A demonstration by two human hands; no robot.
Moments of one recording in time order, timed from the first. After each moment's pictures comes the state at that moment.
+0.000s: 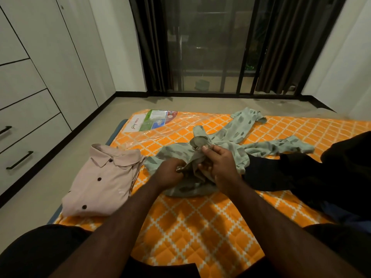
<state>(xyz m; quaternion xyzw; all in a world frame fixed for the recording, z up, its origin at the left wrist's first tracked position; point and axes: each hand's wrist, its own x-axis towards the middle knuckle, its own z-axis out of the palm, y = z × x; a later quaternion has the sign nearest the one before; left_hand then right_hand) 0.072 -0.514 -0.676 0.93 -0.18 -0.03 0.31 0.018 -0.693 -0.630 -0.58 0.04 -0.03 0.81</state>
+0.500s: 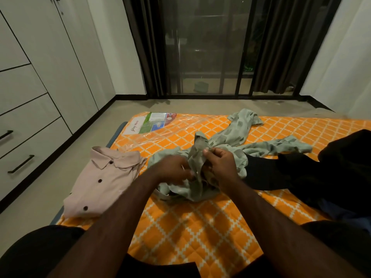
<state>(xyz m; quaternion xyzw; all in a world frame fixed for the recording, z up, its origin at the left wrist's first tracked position) 0.048 -0.521 -0.609 0.92 -0.21 -0.18 0.27 0.024 -0.702 -0.644 -0.69 0.07 -0.11 0.71</state>
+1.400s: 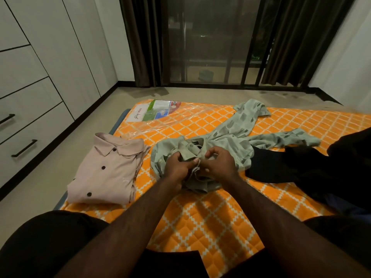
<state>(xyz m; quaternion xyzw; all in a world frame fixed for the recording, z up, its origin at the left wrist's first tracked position) 0.039 -0.548 -0.681 0.69 0.11 -0.09 0.71 0.022 -0.692 -0.671 -0.80 0.11 -0.05 0.58</state>
